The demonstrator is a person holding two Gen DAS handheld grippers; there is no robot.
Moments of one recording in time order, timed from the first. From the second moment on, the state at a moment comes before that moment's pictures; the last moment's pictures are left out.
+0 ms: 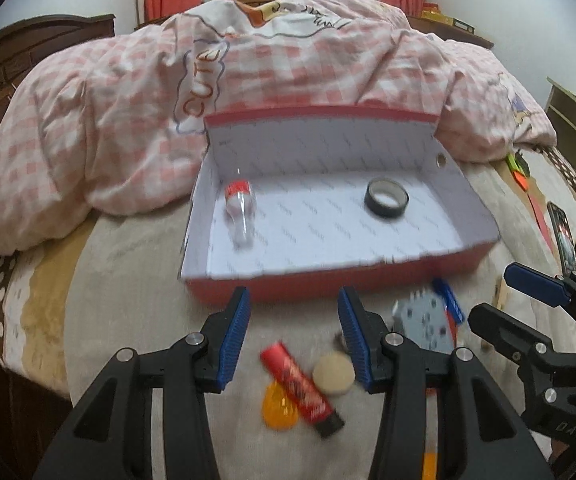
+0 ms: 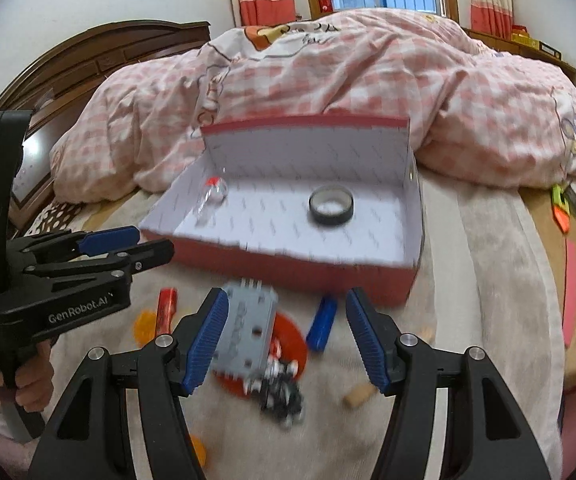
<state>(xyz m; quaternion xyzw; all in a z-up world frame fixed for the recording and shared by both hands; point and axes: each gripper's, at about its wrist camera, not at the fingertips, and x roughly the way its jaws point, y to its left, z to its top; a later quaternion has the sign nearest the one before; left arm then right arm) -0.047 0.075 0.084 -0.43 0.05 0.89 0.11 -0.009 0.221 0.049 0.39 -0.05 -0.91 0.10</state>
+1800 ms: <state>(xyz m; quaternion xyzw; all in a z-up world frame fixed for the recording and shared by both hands) 0.001 0.028 0.020 -0.44 0.05 0.89 0.13 0.048 0.123 -0.009 0.46 0.05 -0.86 0.22</state>
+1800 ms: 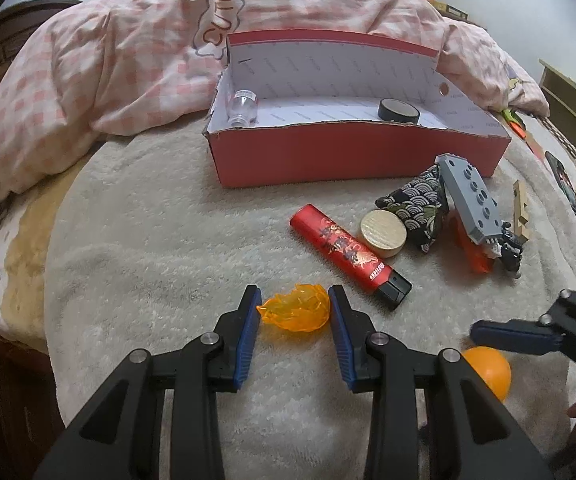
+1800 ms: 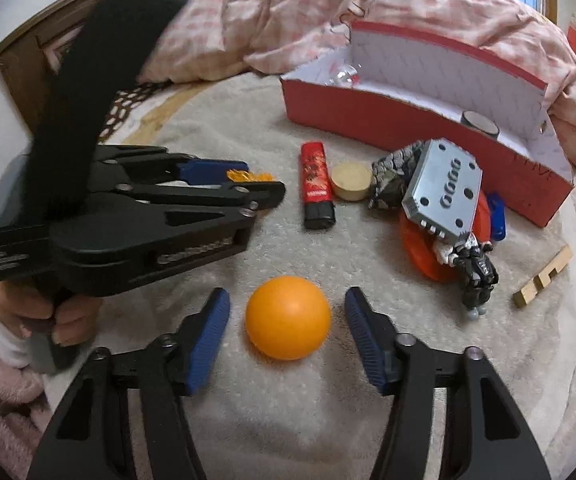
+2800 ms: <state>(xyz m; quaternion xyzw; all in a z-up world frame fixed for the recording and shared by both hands) 0.013 0.049 0.014 -0.44 0.08 0.88 0.14 0.056 0.187 -0.018 0.43 0.00 -0.89 0.15</state>
